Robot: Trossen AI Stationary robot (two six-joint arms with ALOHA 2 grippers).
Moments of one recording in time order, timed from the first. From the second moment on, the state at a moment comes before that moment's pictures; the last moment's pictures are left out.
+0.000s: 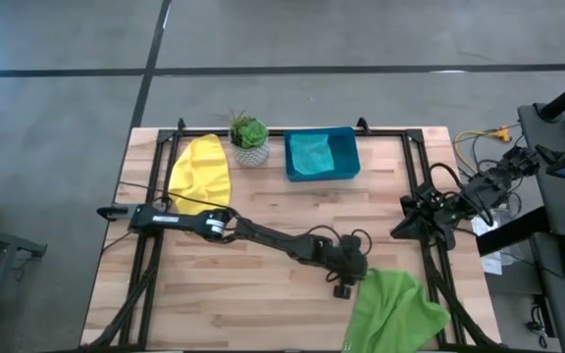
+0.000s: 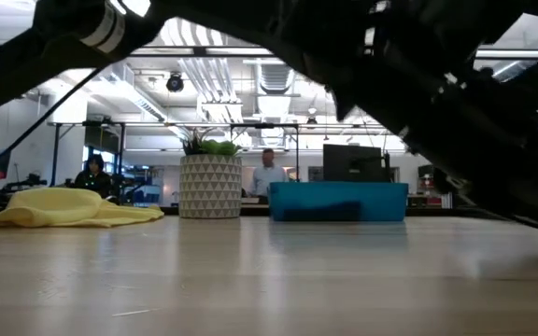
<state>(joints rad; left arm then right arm) -0.21 2.75 2.32 -0.29 0.00 0.06 0.60 0.47 0.69 -0.36 0.19 0.86</state>
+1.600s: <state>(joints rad) 0.17 2.23 2.02 -1.41 0.00 0.07 0.60 1.00 0.46 -0.09 0.36 0.94</state>
